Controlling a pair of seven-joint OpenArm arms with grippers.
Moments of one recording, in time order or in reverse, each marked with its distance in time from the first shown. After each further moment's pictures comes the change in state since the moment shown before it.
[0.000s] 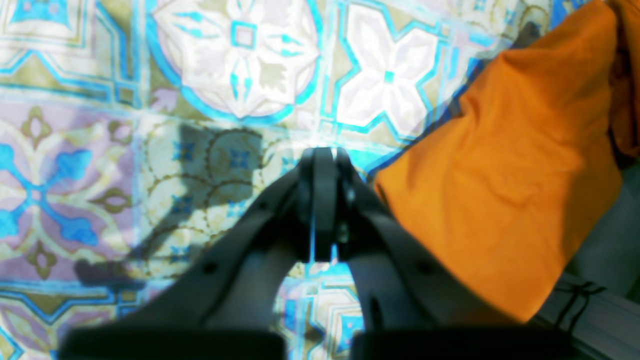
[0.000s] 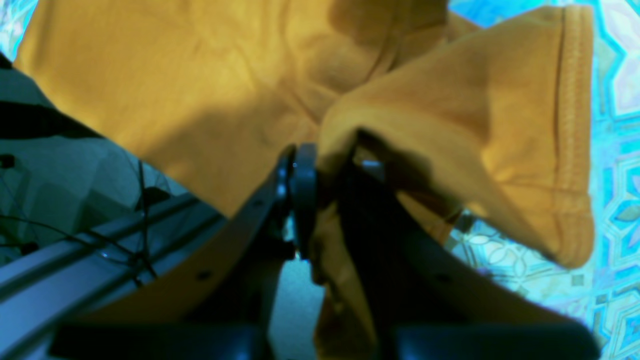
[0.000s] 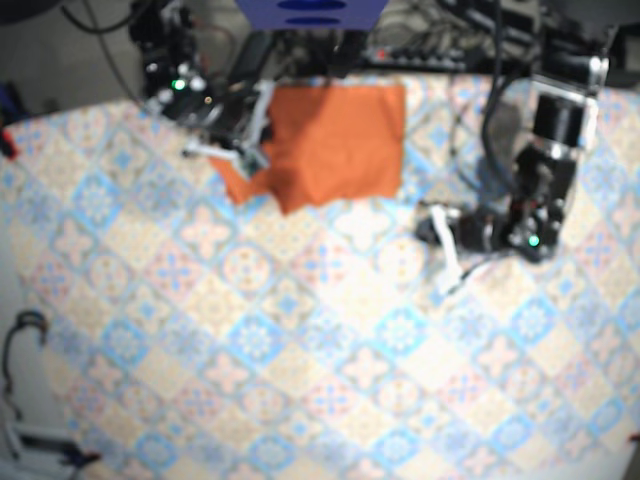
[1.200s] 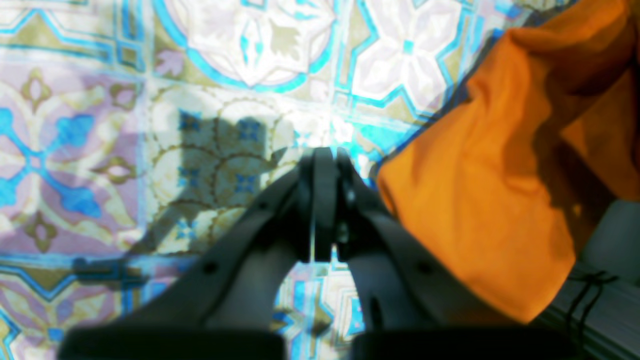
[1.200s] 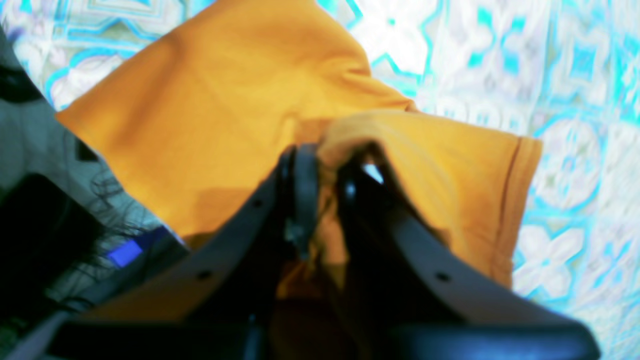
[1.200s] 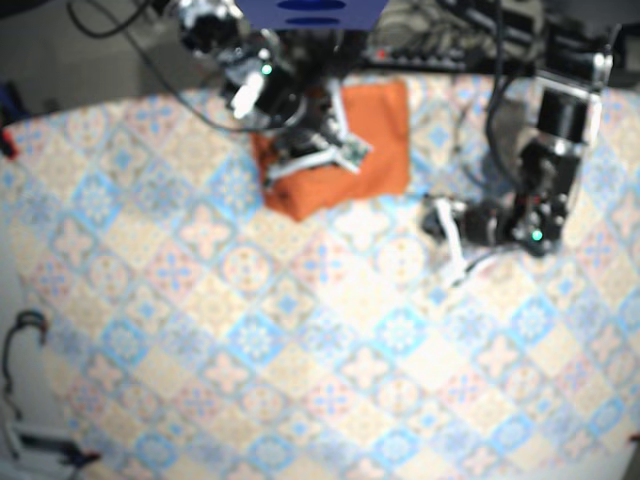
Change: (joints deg) left arm 1.1 -1.1 0.2 0.0 1.1 0.0 -0.2; right arm 9.5 0.2 -28.8 1.4 -22.1 -6.4 2.6
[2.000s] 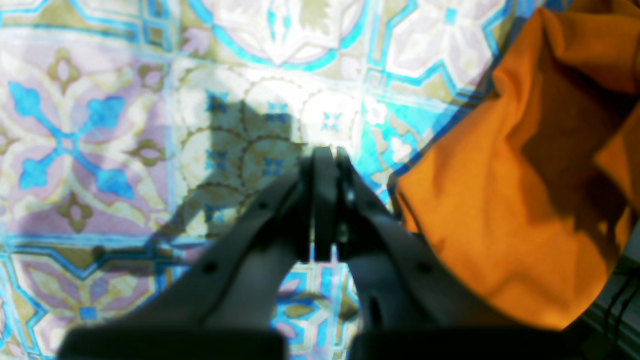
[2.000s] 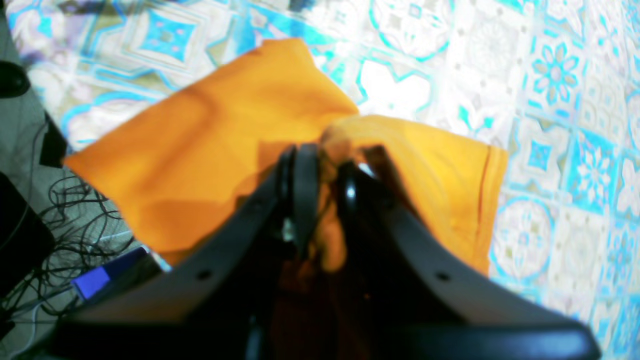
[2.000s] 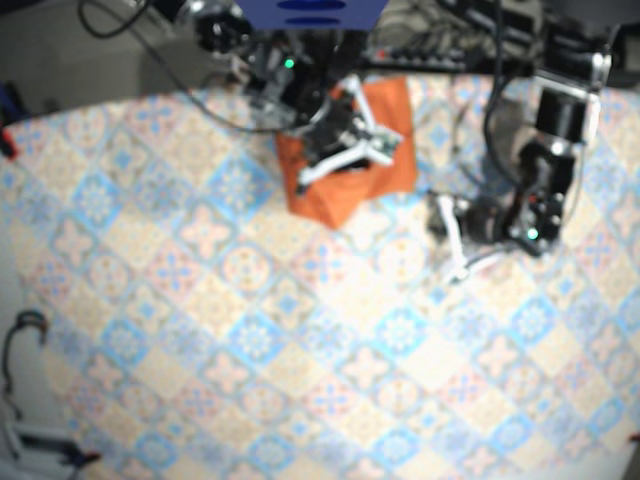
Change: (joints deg) left arm 0.0 0.3 0.1 0.0 5.4 0.0 0.0; right arm 3.1 -0.7 -6.6 -1.5 -2.8 -0.2 5.5
